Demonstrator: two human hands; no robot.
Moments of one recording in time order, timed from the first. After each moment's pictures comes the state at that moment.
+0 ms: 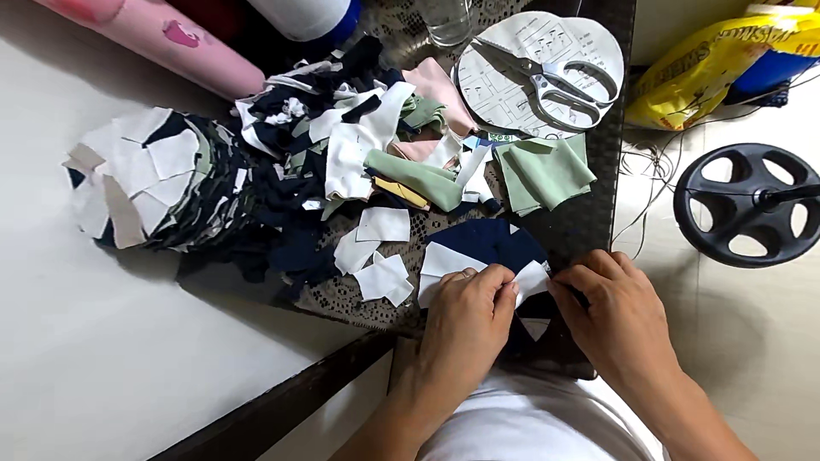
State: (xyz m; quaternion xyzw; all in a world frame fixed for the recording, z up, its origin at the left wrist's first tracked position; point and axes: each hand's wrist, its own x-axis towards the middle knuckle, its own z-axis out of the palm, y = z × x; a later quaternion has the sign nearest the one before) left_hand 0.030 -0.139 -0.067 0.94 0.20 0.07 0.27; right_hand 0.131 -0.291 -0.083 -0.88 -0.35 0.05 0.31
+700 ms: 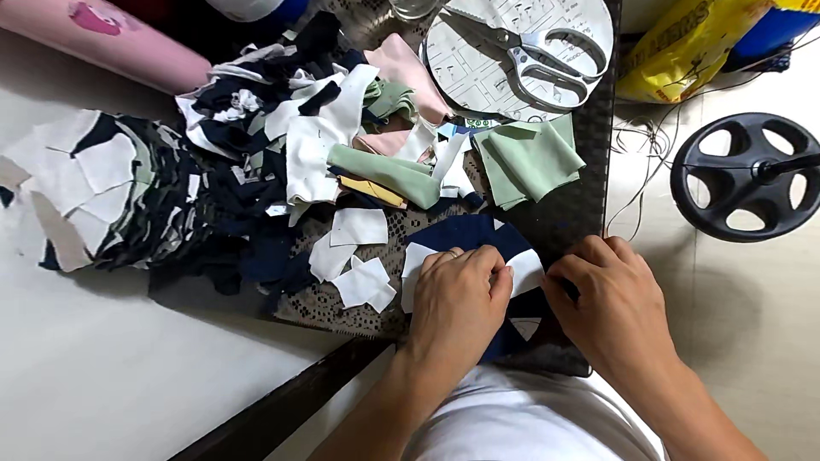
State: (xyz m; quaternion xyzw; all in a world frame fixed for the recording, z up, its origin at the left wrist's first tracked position) left_hand 0.051 -0.135 -0.069 0.97 0.17 0.04 0.18; right_hand 0.137 -0.290 -0.086 -0.90 -0.35 0.05 0.27
